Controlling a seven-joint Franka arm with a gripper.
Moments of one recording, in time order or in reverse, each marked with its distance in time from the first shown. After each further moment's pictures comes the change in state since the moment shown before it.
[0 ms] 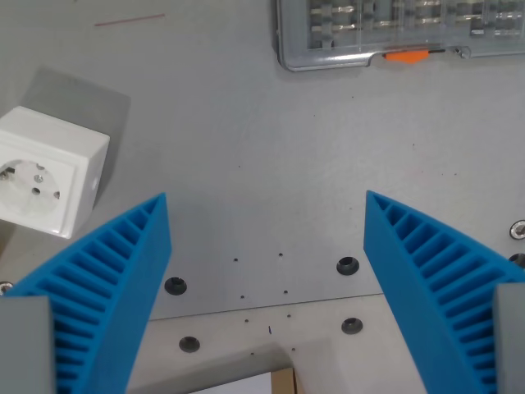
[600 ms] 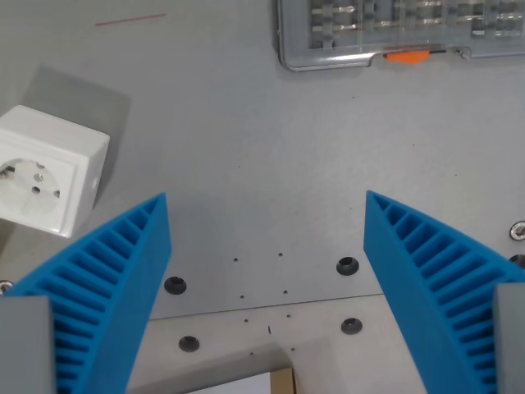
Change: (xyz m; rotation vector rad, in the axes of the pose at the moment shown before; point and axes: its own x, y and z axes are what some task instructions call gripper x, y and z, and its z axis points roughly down) arm 0.000 -0.001 0.001 0.000 -0.001 -0.012
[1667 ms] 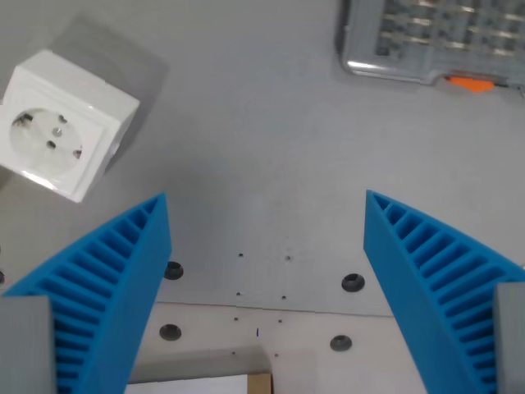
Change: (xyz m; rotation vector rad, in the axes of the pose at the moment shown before) arm -0.007 -0.034 0.024 -0.003 -0.022 -0.242
